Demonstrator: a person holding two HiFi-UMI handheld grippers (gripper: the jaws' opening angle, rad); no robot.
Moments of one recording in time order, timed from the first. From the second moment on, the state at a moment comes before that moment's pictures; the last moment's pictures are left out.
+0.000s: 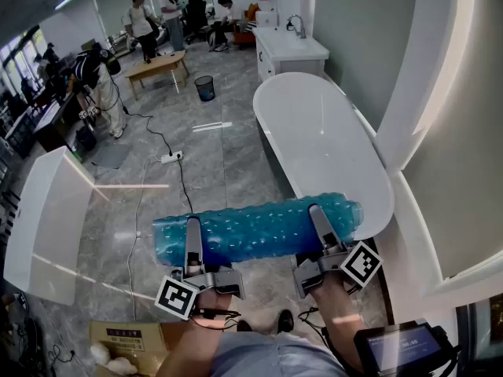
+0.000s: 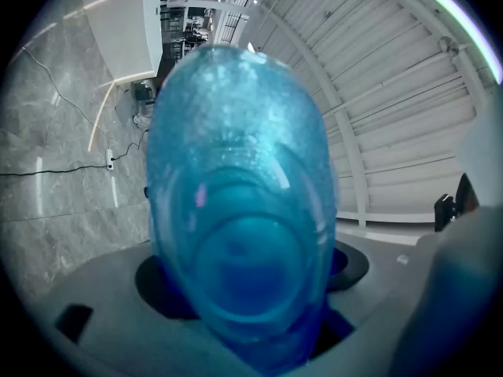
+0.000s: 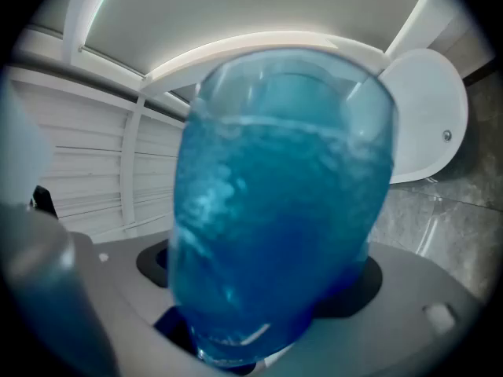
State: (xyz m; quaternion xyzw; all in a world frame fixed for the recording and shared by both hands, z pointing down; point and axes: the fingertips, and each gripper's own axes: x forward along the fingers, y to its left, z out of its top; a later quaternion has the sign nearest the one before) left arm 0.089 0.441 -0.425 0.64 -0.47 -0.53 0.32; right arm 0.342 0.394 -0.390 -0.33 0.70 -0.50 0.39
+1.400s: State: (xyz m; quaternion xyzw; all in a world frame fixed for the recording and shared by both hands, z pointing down) left arm 0.032 0.277 -0.358 0.60 -0.49 -0.53 0.34; right arm 0.282 0.222 -0.331 -0.34 0.69 -0.53 0.36
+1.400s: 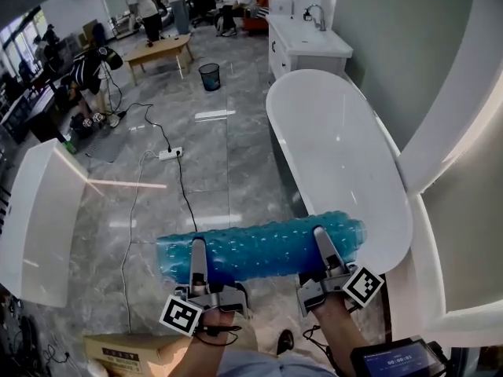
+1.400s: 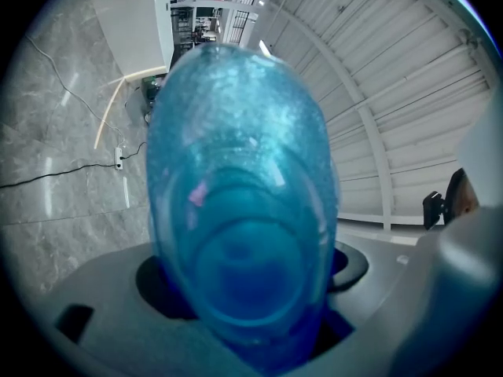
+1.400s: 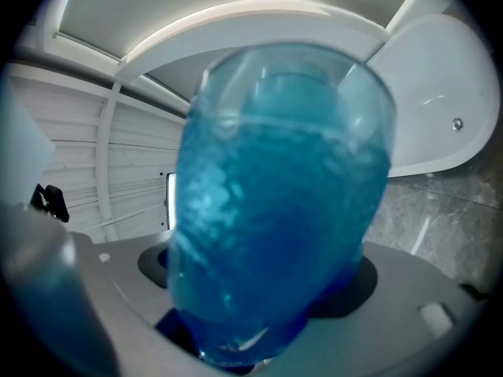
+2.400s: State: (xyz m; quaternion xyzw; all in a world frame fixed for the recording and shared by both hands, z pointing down) left arm -0.143 0.091 -0.407 0.61 -0.47 -0.54 0.34; right arm 0.109 0.039 -0.388 -0.34 0.71 -0.50 0.36
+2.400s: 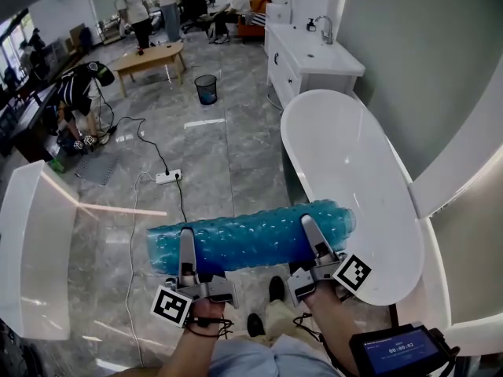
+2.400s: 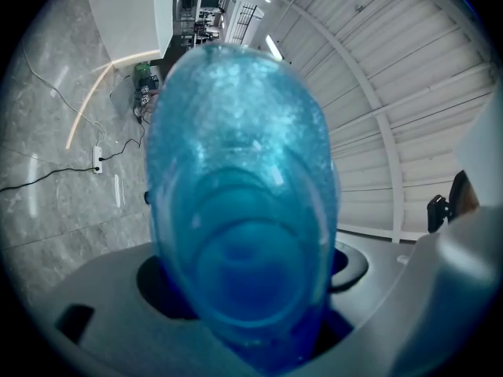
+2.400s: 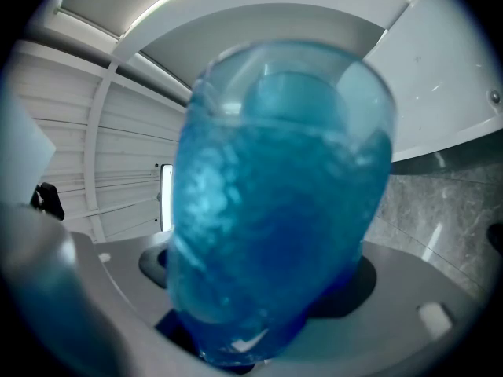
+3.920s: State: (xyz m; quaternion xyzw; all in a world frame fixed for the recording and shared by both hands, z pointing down) left arm -0.240 -0.313 -0.343 0.57 -0.53 -0.55 0.31; right arm 0.001 -0.402 -0.316 -0.29 0.72 -0.55 0.30
